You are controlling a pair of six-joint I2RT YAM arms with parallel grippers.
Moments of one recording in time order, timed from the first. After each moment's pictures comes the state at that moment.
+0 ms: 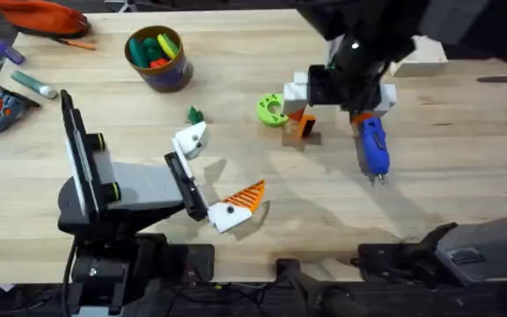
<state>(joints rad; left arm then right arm) -0.01 0.01 0.01 -0.12 1.08 0.08 0.60 1.66 1.46 -1.29 0.10 0.71</state>
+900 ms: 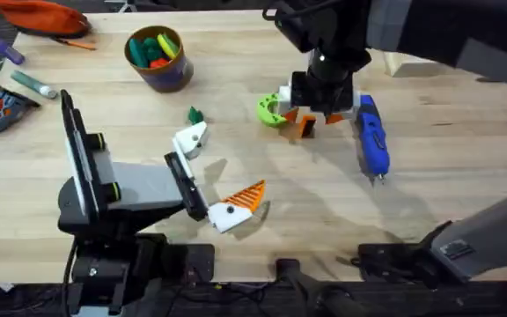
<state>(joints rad) -0.01 0.01 0.01 -0.12 1.08 0.08 0.60 1.79 1.45 -1.16 0.11 0.75</state>
